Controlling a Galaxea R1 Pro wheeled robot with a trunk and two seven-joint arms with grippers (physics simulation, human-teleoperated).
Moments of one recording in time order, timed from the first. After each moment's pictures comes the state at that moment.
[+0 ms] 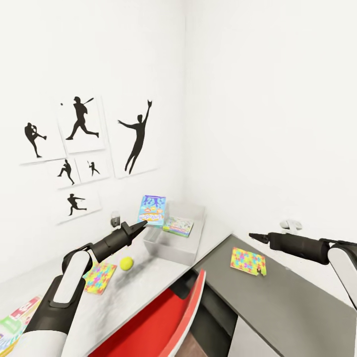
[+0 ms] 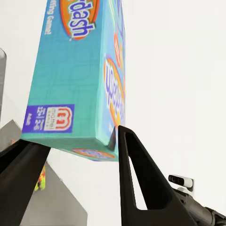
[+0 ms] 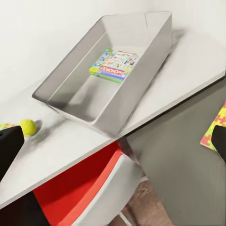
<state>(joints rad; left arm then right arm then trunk) -0.50 0.05 0.08 -1.30 1.06 0.82 -0.38 -0.43 -0.45 -0.09 -1.61 -0.70 1.04 0.29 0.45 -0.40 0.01</state>
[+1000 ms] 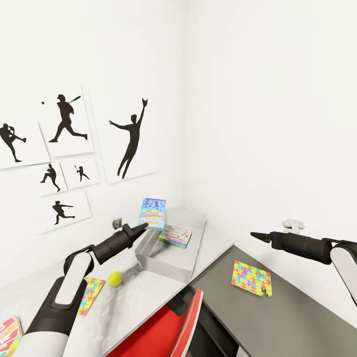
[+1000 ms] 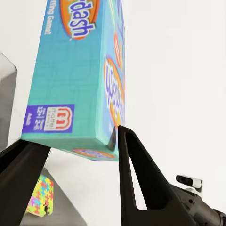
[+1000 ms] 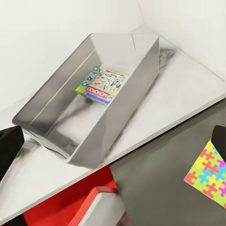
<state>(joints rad) -0.49 0.04 0.08 -1.29 1.06 0.81 -0.35 -0.43 -0.46 -0.10 -1.61 -0.71 1.04 0.29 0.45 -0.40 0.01</state>
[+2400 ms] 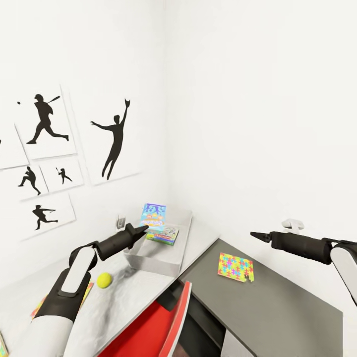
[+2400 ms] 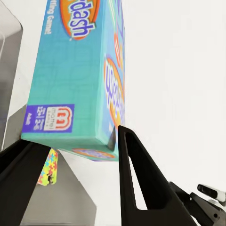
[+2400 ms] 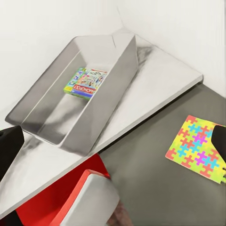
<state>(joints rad) -0.57 0.04 0.07 -1.15 1.07 0.83 -0.26 -0.43 -0.45 -0.10 -1.61 -0.71 1.04 0.29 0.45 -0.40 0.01</state>
